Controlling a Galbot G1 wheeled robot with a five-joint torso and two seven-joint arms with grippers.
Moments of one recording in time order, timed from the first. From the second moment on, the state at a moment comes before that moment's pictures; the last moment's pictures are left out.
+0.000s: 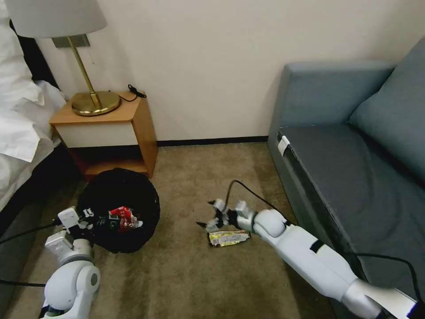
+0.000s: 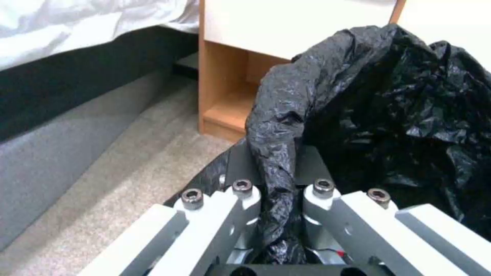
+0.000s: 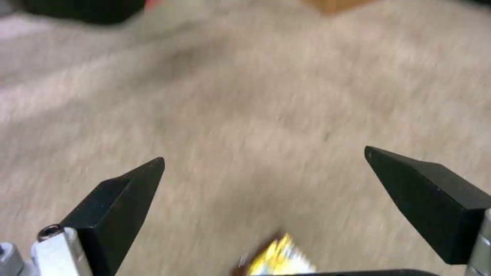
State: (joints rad) left arm 1.47 -1.32 -0.79 -1.97 -0.49 0.19 -0.33; right arm -0.70 1.13 -0.32 1.21 0.33 -0.09 -0.52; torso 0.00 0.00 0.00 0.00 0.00
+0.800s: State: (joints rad) left arm 1.54 -1.32 -0.80 -2.01 -0.49 0.18 -0.32; right arm -0.76 1.20 -0.22 0.90 0.19 -0.02 -0.51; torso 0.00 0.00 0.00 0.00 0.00
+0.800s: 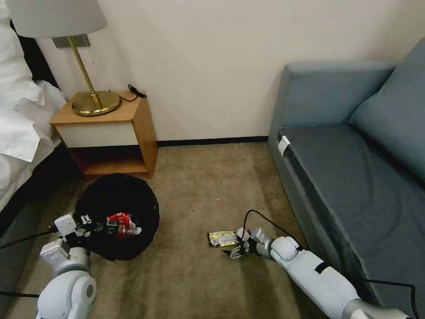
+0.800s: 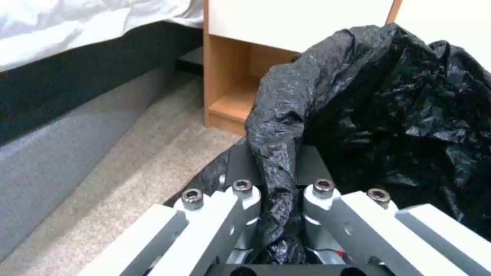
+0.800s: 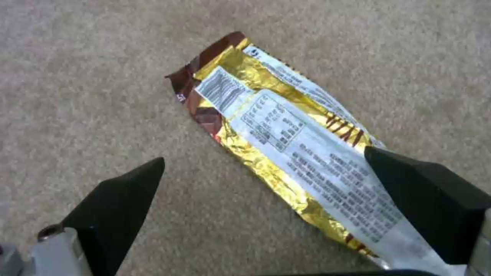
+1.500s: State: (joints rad) left arm 1.58 -1.34 -0.80 -2.03 -0.48 0.17 -0.32; right arm -0.75 1.22 -0.18 0.84 0.14 0.00 -0.55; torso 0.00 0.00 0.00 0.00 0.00
